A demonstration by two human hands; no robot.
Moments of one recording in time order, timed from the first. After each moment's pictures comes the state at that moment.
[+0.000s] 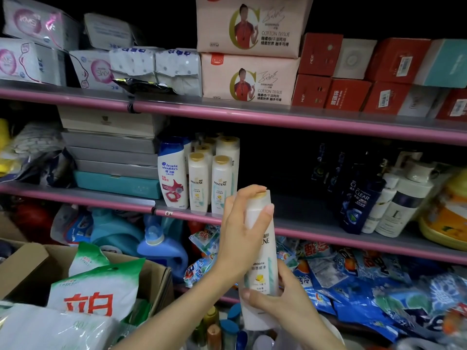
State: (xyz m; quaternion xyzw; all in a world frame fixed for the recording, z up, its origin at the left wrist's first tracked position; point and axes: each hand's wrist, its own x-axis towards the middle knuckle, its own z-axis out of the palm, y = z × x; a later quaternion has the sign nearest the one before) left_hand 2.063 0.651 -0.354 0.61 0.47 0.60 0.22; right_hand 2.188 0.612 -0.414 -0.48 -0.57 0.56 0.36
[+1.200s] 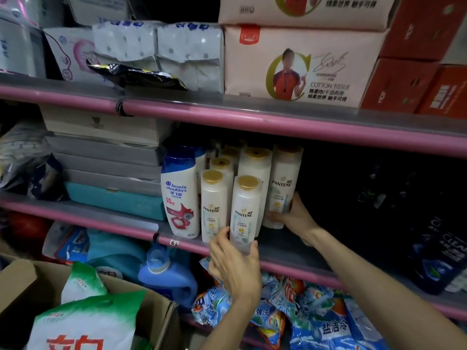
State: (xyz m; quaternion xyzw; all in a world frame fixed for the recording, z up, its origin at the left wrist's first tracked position) left_hand 2.033 0.791 -0.462 0.32 0.78 0.53 0.11; right_hand 2.134 0.916 -0.428 -0.49 -0.63 0.48 0.38
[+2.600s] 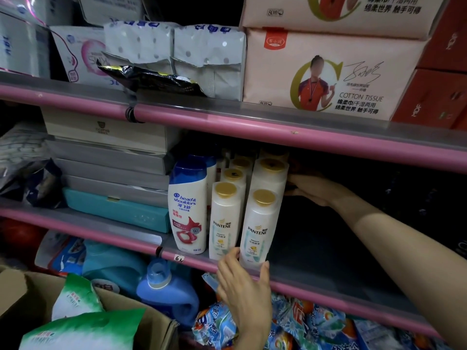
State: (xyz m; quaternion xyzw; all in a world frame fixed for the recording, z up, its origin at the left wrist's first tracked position) left_hand 2.026 0.791 -0.476 0.35 0.77 0.52 0.11; right_hand 2.109 0.962 -0.328 -0.38 -0.70 0.52 0.31
